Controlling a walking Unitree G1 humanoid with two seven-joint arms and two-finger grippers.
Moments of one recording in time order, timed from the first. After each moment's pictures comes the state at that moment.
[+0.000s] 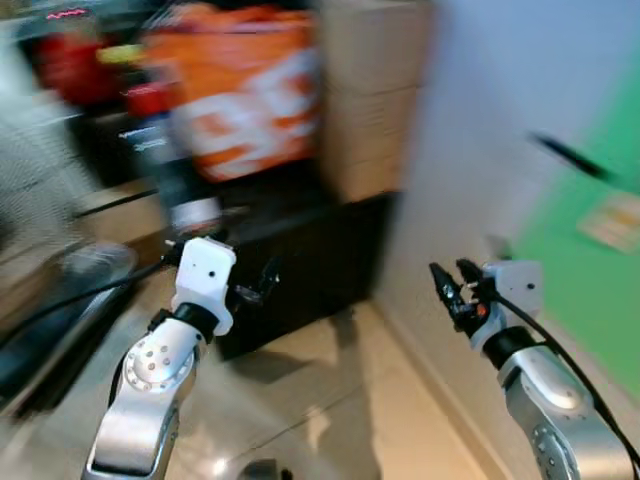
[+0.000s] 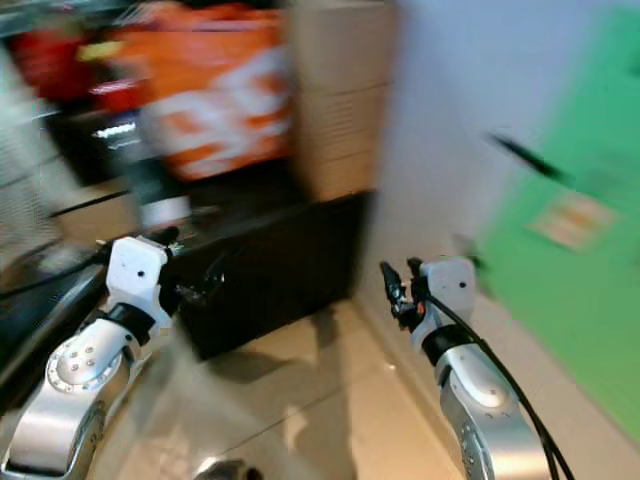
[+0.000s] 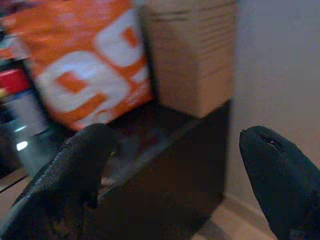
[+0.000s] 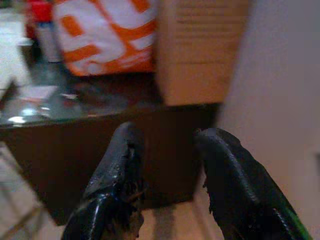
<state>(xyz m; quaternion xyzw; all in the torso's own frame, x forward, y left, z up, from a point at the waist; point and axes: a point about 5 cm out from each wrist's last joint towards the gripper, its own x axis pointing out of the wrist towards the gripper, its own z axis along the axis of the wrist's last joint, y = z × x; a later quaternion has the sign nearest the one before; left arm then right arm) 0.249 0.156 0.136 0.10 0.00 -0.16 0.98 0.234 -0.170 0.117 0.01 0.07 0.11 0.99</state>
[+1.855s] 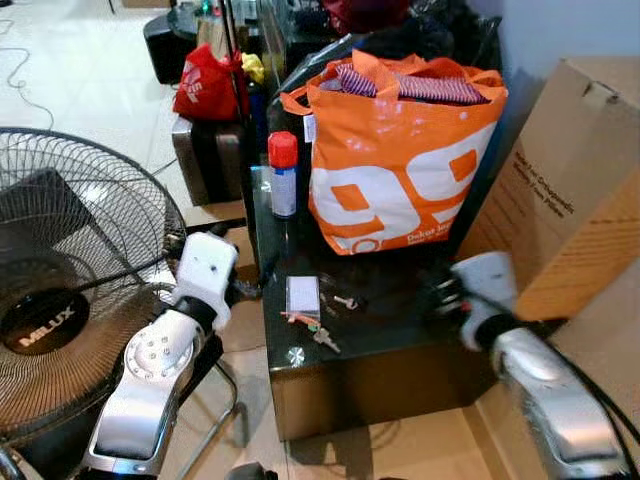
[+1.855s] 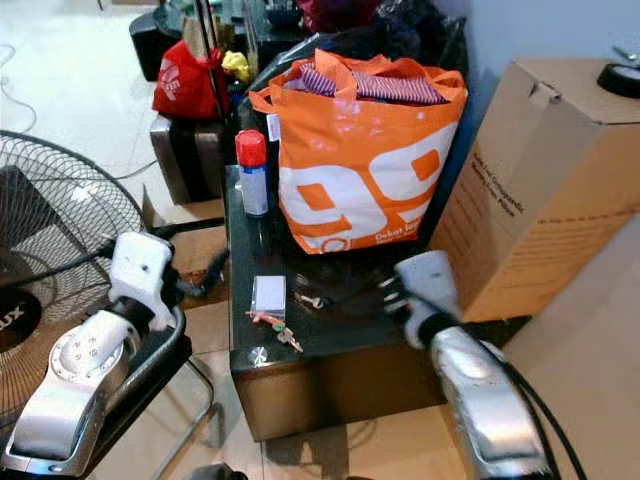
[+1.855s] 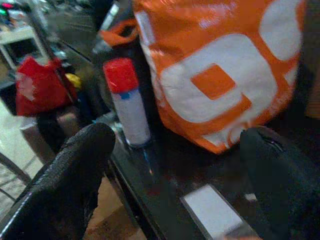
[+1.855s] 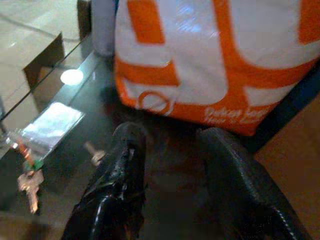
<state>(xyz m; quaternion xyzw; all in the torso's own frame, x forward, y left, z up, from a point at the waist) 0.259 0.158 0.124 0.12 0.02 -0.18 0.98 0.261 -0.172 0.093 -0.11 0.14 0.16 0.97</state>
